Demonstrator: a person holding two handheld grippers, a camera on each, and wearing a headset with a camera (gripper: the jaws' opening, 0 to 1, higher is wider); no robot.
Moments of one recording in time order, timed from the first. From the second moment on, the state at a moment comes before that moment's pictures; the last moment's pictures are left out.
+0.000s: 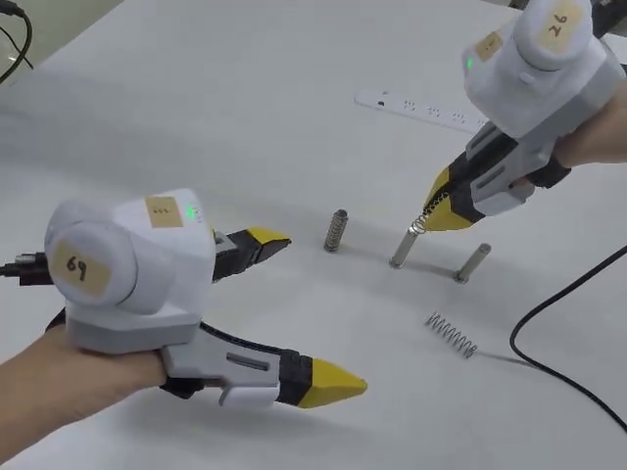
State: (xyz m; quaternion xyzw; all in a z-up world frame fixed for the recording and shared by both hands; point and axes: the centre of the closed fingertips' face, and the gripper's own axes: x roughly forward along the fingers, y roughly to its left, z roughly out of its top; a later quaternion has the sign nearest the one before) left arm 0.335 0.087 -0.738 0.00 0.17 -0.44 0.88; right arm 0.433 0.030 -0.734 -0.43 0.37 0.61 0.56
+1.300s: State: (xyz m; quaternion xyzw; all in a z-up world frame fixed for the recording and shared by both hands) left arm 0.338 0.088 -0.742 -0.01 0.17 -0.44 0.88; right arm 0.441 0.033 -0.765 -0.45 0.39 0.61 0.52
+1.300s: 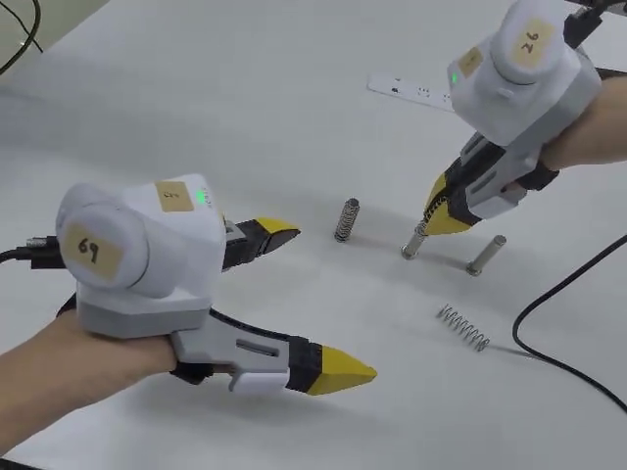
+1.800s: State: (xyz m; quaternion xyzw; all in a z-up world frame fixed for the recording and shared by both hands) left arm 0.340 0.089 -0.743 -0.01 0.17 -0.43 0.88; right arm 0.437 0.035 -0.779 -0.45 0.40 0.61 0.52
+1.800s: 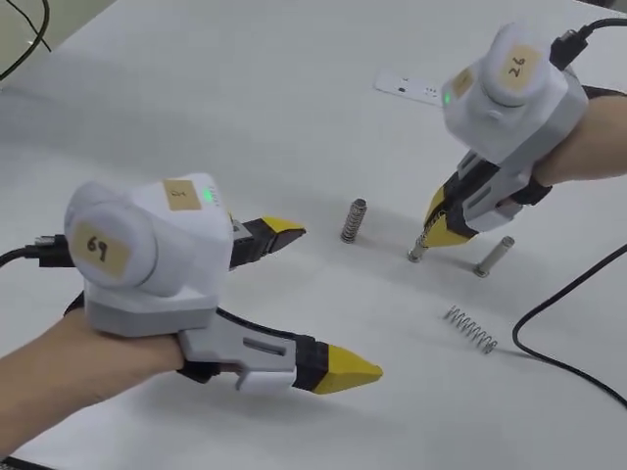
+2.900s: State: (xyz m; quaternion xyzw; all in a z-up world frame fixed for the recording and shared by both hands) left arm 0.341 0.090 -0.745 -0.01 0.18 -0.43 0.88; right arm 0.436 0.040 -0.799 -0.45 0.41 0.60 0.51
